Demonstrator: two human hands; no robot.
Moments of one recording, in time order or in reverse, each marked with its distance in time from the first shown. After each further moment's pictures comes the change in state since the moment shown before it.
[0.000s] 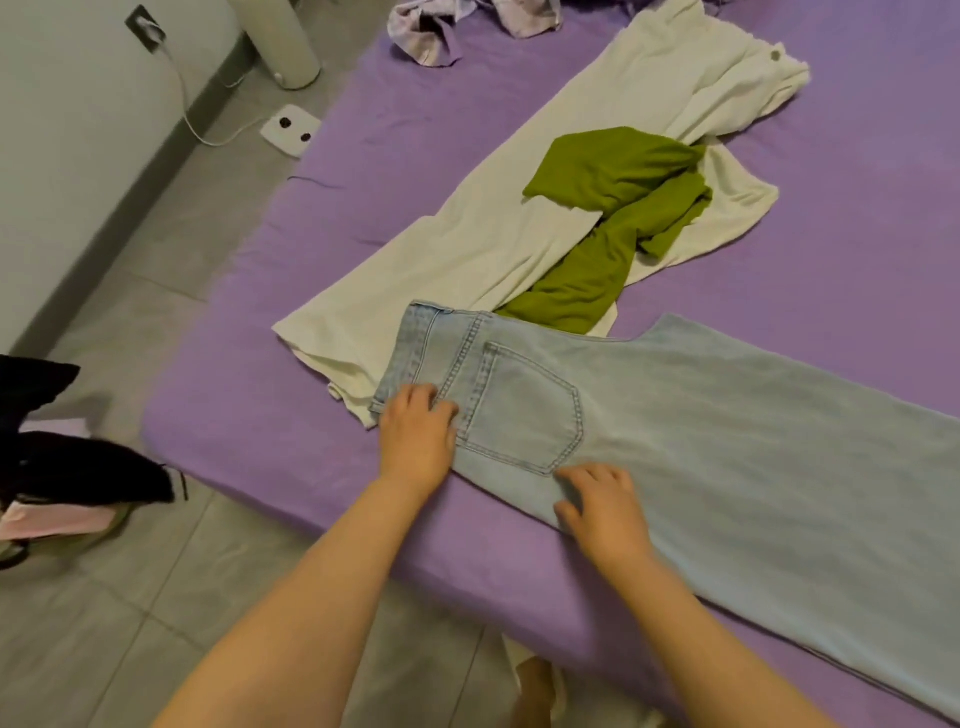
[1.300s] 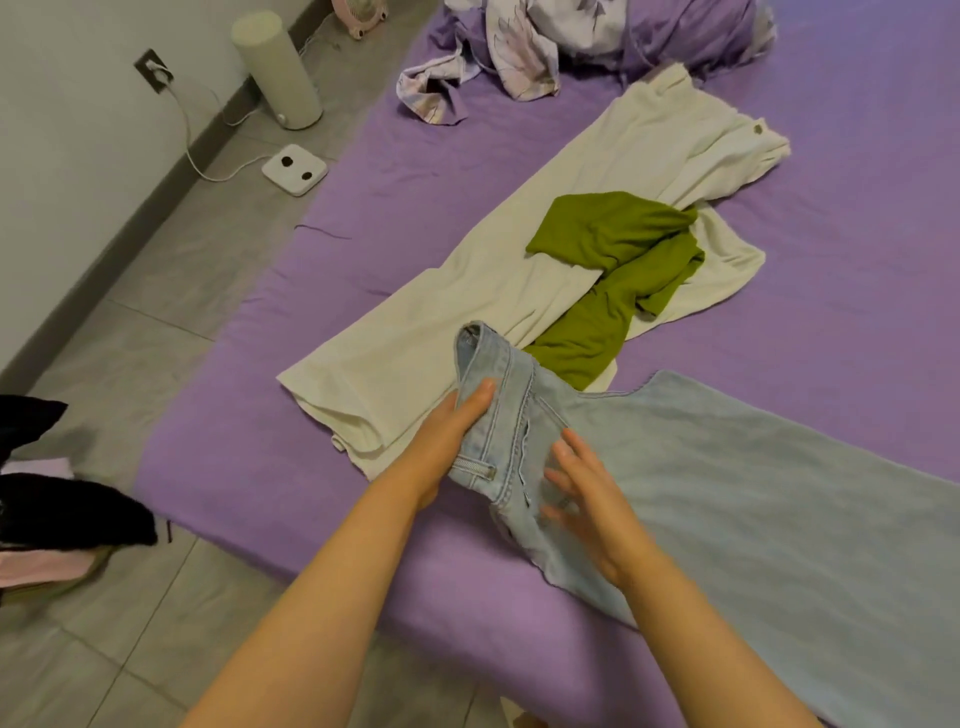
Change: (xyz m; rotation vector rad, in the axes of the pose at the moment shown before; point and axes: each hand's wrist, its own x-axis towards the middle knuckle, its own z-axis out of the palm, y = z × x) left_hand 0.035 0.030 -0.085 -1.534 -0.315 -0.272; right_hand 0.026 -0.065 -0.072 1.431 -0.159 0.268
